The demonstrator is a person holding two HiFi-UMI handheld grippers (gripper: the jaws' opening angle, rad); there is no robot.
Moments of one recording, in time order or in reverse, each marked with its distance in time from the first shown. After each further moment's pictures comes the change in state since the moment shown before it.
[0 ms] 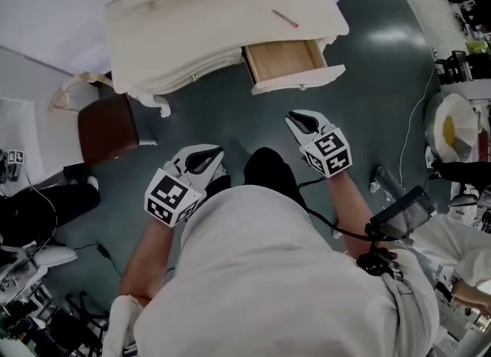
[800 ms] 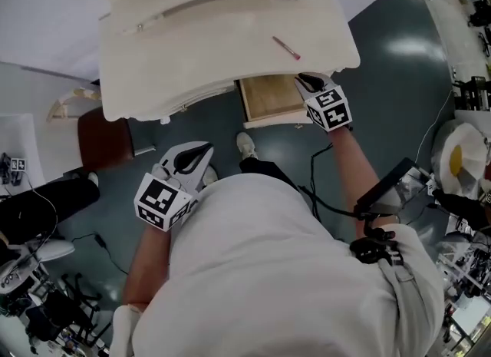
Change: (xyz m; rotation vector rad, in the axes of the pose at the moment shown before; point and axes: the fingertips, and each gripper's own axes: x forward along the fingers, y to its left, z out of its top) left arm 0.128 0.112 0.123 -0.072 0.005 0.185; right arm 0.131 -0.299 0.062 -0.090 0.066 -0.023
